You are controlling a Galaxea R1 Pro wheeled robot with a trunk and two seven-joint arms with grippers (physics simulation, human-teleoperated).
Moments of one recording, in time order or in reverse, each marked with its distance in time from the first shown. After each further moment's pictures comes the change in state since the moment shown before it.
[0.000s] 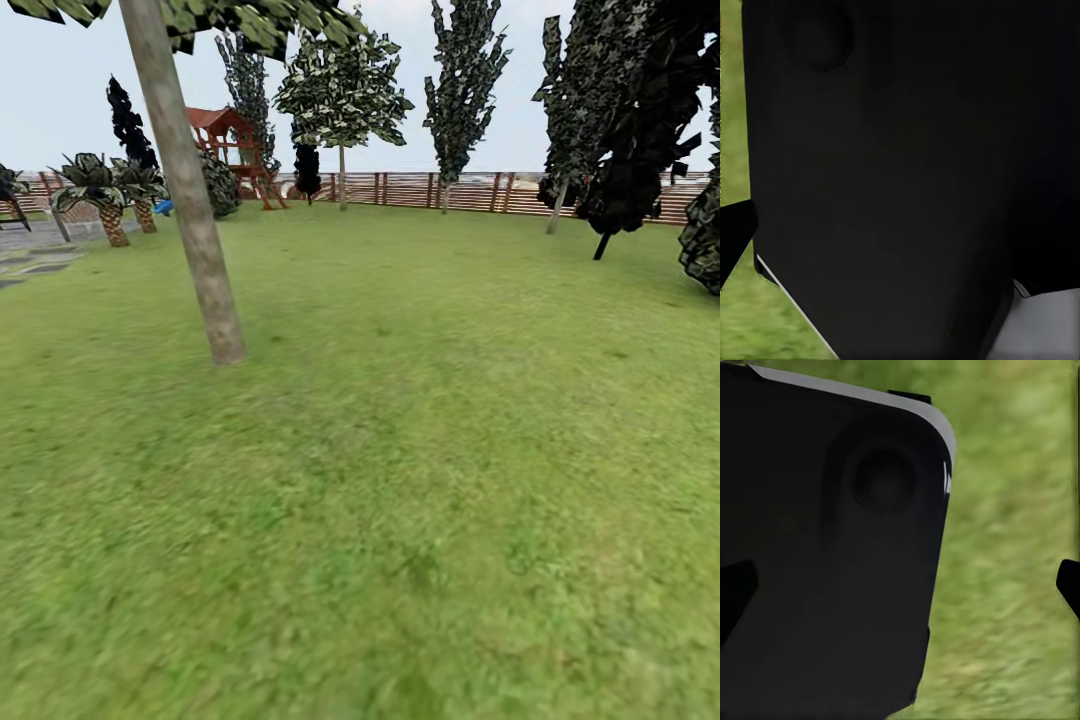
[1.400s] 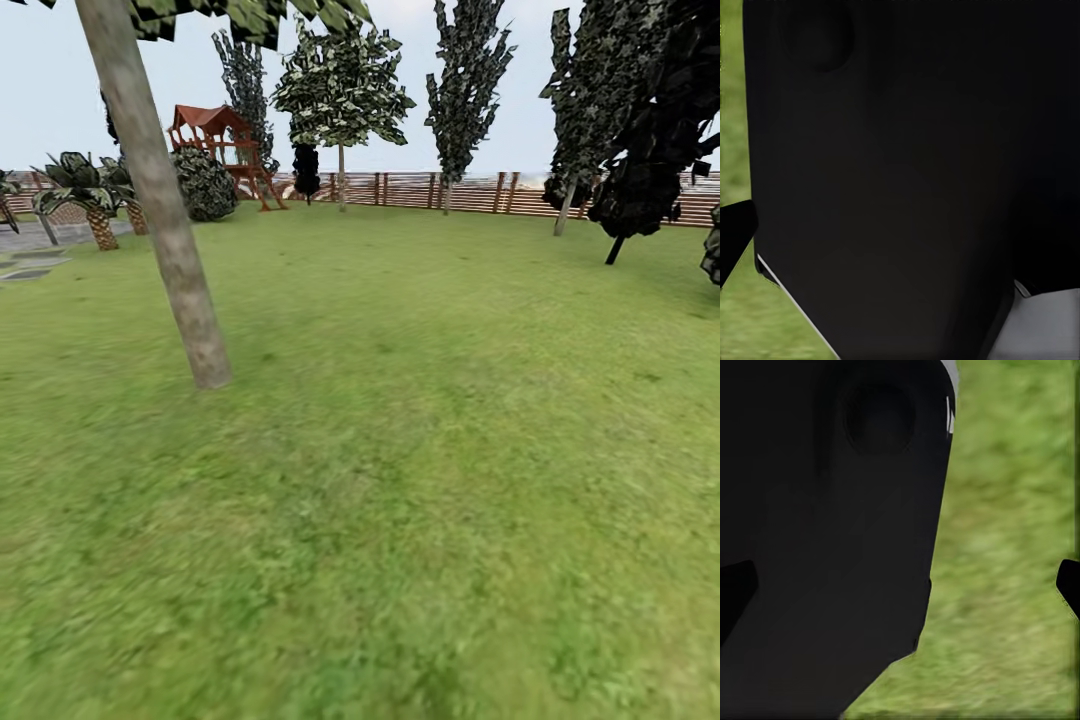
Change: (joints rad) left arm 0.000 0.001 0.000 0.000 -0.001 0.000 0.000; right arm -0.007 0.003 -0.007 -0.017 -0.011 0.163 -0.002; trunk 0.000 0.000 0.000
